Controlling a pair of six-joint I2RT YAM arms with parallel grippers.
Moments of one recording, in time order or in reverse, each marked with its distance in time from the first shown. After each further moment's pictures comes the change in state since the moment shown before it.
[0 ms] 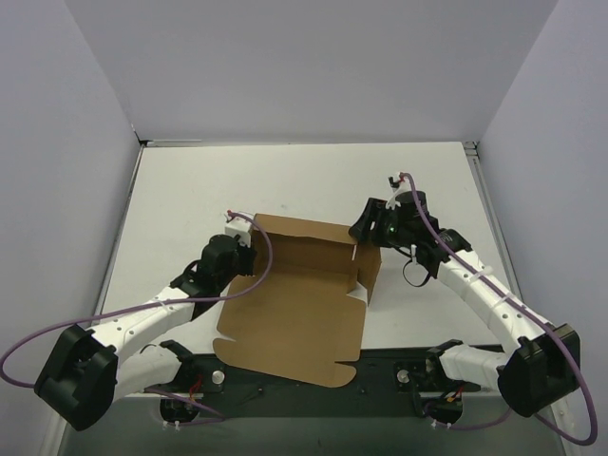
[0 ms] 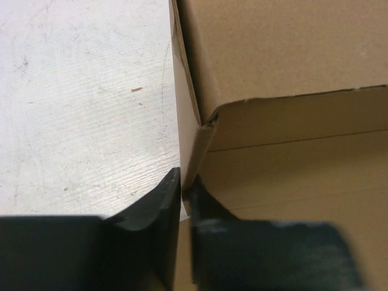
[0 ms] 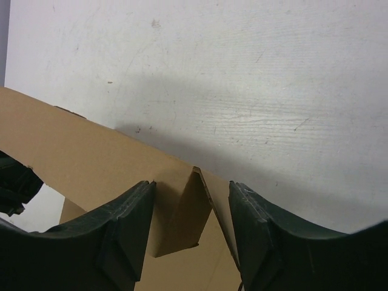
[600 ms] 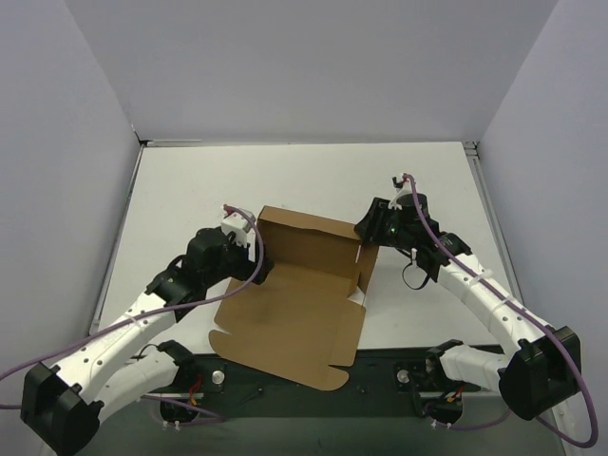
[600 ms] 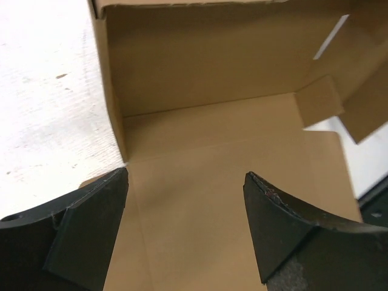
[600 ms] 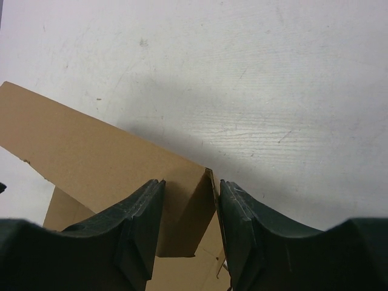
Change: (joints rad) left arm -0.015 -0.167 0.169 -0.375 0.211 -0.074; right arm 0.000 -0.018 -0.039 0.066 0.079 -0.007
